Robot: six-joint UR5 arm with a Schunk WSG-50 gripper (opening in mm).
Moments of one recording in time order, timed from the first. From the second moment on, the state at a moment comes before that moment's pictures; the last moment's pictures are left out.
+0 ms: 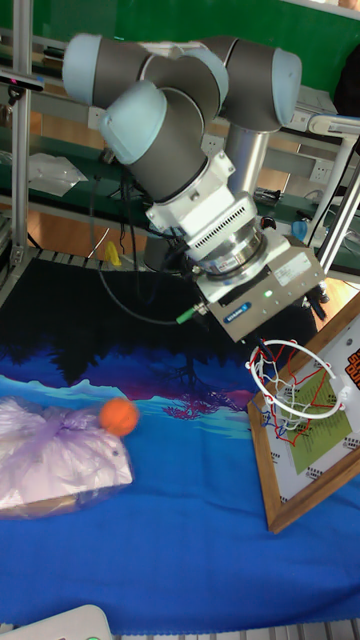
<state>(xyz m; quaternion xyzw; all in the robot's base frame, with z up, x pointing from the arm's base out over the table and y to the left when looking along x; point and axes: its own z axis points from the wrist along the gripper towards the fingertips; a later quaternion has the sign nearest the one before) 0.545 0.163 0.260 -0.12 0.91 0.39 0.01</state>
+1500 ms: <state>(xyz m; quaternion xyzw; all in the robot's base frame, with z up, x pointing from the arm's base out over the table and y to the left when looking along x) 0.505 -0.132 0.201 -0.25 0.96 0.01 -0.15</state>
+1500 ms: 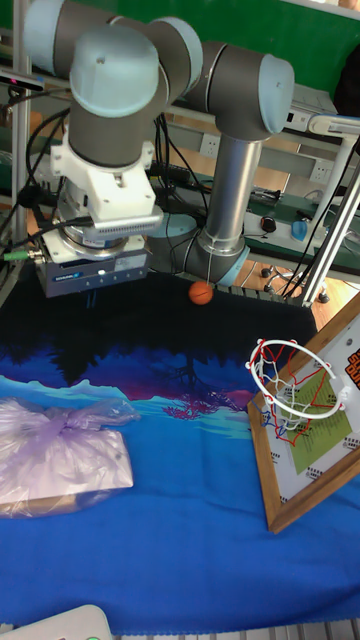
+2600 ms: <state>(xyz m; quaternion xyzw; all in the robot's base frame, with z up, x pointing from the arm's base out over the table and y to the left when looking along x) 0.569 -0.109 0.164 -0.25 0.97 -0.02 -0.08</state>
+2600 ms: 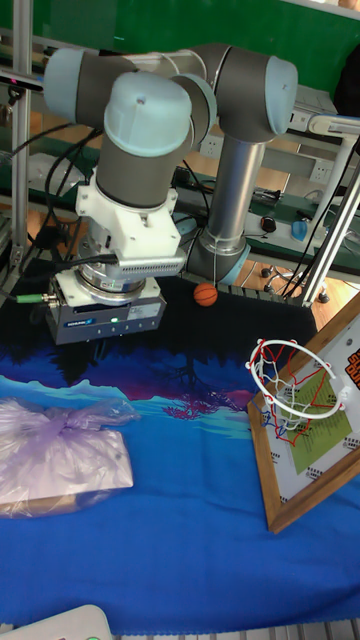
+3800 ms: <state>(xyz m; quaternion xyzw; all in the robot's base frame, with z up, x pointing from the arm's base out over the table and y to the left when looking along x) 0.506 -0.031 0.128 -0.23 0.95 0.05 -0.20</state>
